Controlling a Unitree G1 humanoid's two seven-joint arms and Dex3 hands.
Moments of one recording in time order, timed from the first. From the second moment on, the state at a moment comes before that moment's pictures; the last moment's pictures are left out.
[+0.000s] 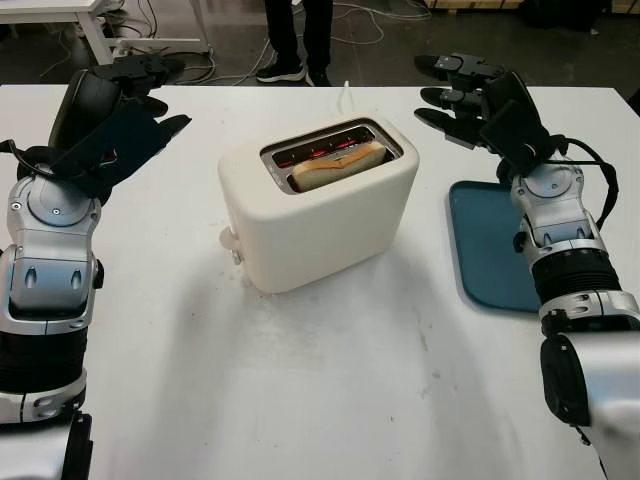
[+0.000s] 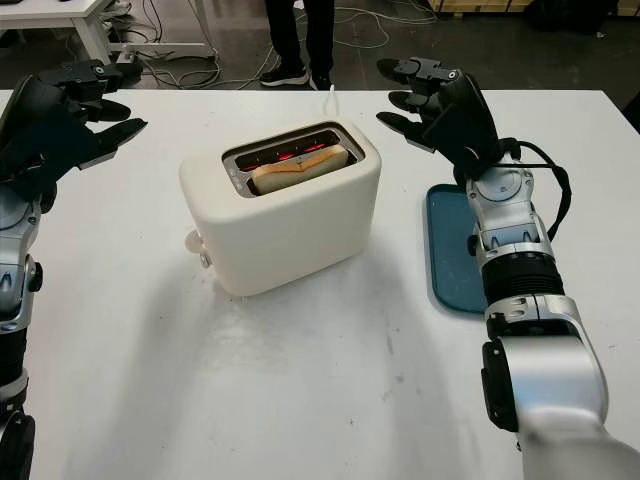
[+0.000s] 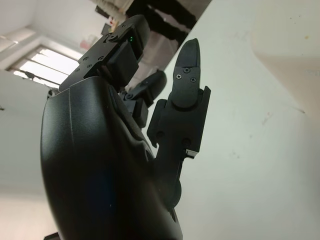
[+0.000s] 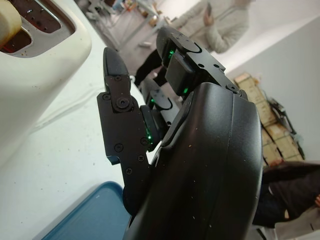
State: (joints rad) left arm -0.52 0.50 0.10 -0.21 0.23 0.48 -0.20; right arm -0.87 -0.41 -0.02 0.78 -0.11 -0.29 0.23
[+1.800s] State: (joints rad) left arm -0.52 0.50 0.10 -0.21 0.24 0.45 -0.20; right arm -0.87 -0.41 -0.02 0.78 -0.11 -0.29 0.23
